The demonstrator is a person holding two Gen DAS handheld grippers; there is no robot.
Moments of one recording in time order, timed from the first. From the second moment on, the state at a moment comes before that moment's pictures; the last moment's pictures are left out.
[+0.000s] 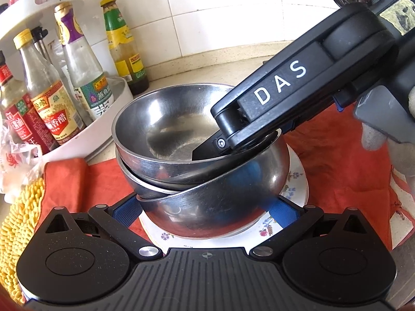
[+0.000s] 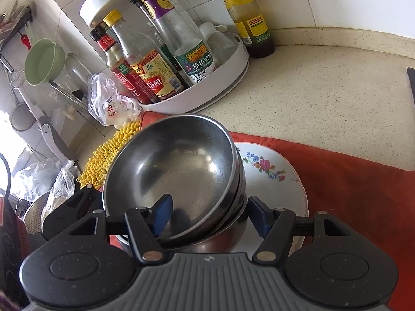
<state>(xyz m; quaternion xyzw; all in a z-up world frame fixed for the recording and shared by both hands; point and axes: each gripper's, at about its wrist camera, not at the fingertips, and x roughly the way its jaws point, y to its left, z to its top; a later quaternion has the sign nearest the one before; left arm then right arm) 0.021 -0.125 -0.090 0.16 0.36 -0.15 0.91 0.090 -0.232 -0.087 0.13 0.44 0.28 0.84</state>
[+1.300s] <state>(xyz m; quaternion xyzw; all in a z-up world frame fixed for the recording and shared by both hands) 0.004 -0.120 -0.097 0.16 0.35 -0.14 0.91 0.073 -0.225 -0.067 0.08 0.41 0.27 0.87</state>
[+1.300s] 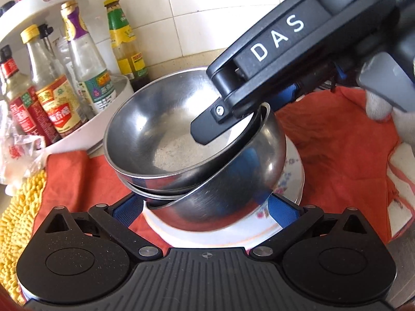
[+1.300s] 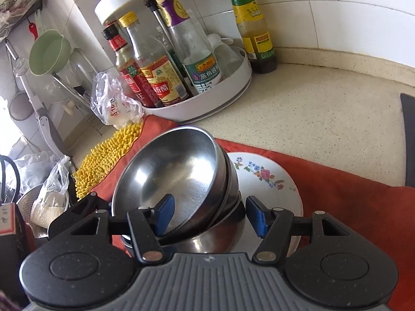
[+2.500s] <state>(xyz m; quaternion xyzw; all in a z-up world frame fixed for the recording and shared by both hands) -0.027 -0.098 -0.082 0.11 0.35 -0.10 0.93 0.049 -0.239 -0.061 0.09 0.40 0.26 0.87</state>
